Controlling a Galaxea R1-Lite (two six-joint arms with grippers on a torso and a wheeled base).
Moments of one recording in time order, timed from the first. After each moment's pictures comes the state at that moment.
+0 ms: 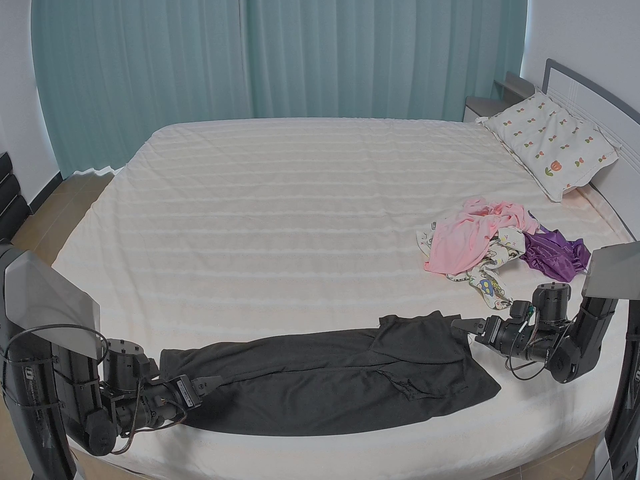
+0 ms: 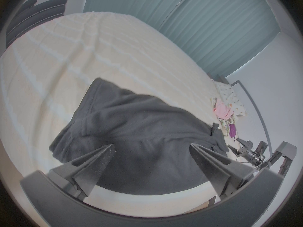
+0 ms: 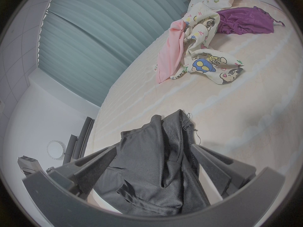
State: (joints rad) left arm -0.21 2.23 -0.03 -1.50 -0.15 -0.67; right arm 0.05 2.28 -0.47 -1.25 0.46 0.56
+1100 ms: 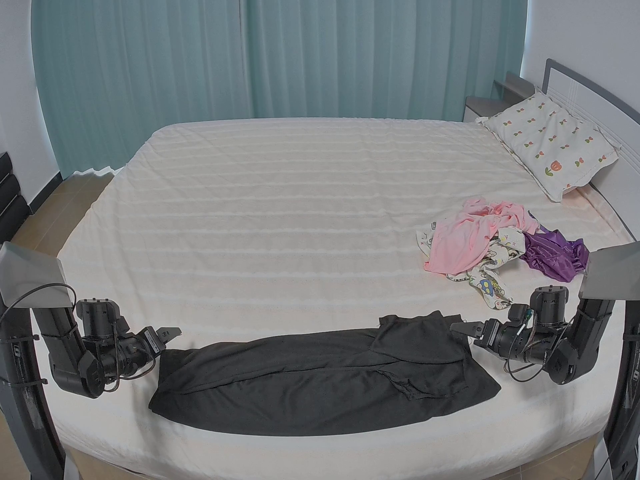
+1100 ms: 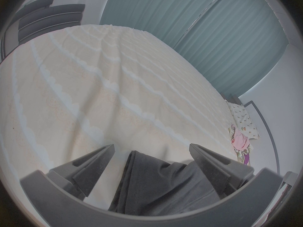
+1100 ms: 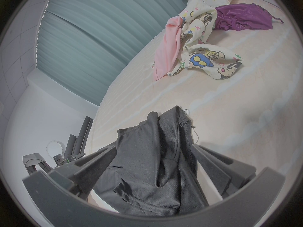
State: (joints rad) left arm 0.12 2.26 -0.42 -1.20 -0.24 -0.55; right arm 0.05 2.30 -0.48 -1.25 0.46 0.56
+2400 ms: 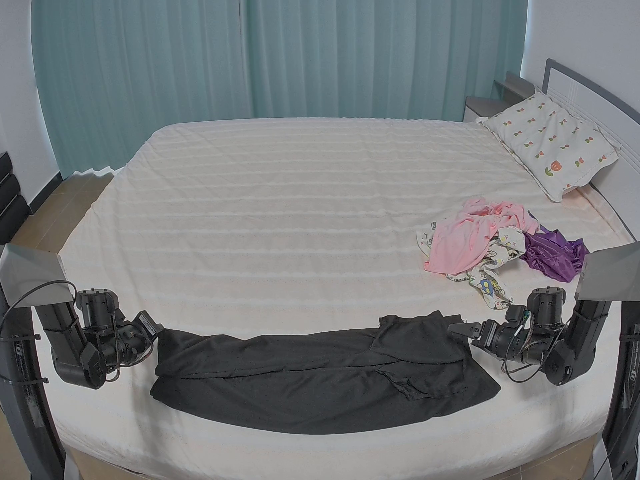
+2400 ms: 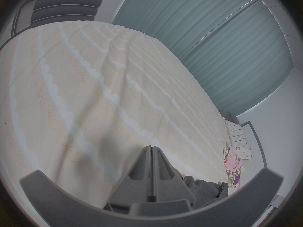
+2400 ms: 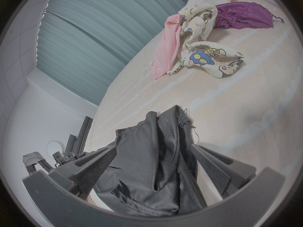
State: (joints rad) left arm 0.14 2.29 -0.51 -1.21 -0.23 -0.72; right arm 0.06 2.33 -0.49 -1.26 0.45 0.57
